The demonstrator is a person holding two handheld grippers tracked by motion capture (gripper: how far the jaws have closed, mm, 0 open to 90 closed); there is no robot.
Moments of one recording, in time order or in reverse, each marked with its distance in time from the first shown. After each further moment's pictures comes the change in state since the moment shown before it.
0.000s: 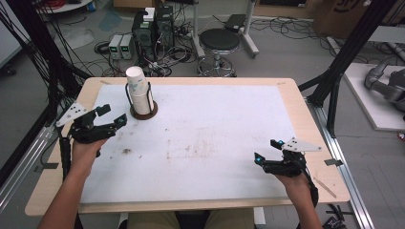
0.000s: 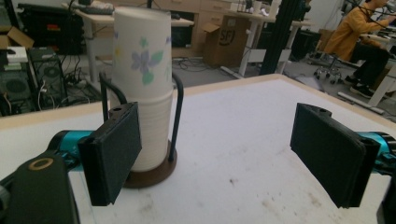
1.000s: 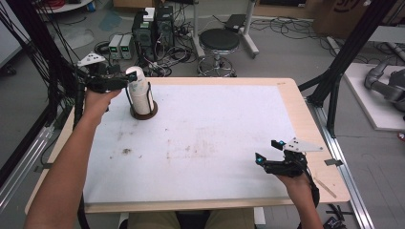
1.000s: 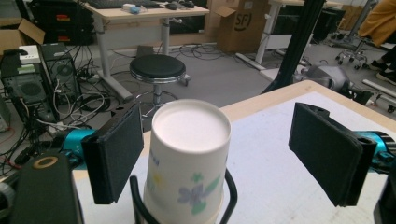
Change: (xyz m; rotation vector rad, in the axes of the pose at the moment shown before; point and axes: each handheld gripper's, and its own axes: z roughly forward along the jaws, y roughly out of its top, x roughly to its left) left arm 0.042 0.077 0.095 0.089 0.049 0.013; right arm -0.003 -0.002 -0.003 -0.004 0.009 0.015
